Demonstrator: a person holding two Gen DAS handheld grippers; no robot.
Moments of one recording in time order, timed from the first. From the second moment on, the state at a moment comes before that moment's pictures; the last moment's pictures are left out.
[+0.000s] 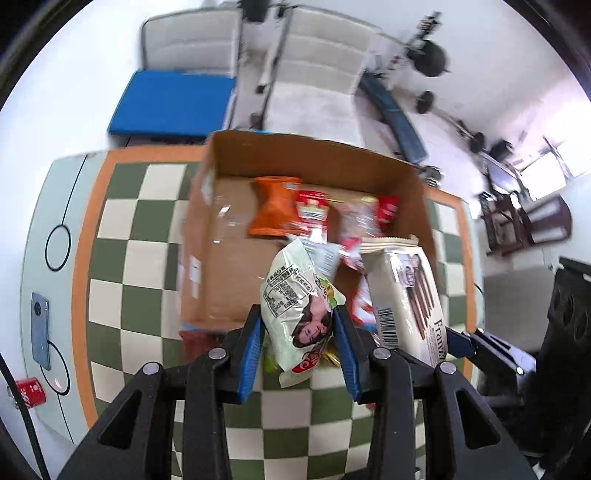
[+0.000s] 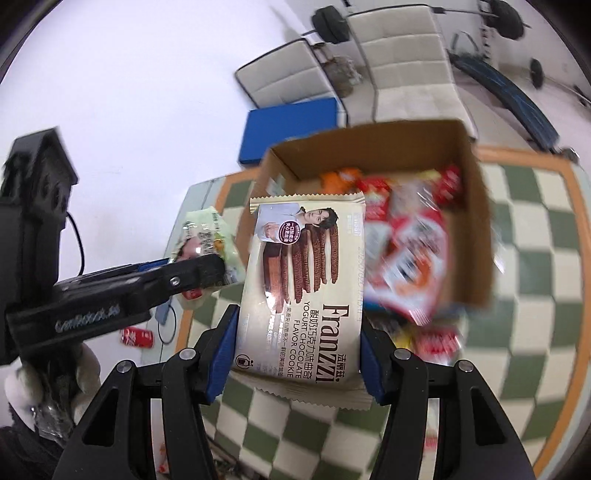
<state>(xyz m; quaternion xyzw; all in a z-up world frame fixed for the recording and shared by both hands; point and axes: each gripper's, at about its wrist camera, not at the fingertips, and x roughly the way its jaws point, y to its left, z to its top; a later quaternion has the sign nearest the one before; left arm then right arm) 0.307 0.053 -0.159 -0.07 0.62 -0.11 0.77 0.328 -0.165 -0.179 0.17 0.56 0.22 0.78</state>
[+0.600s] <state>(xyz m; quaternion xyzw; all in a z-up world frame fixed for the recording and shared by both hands) 0.366 0.070 -0.236 -0.06 0.70 -0.07 0.71 0.427 -0.101 -0.271 0.15 0.64 0.22 0.72</state>
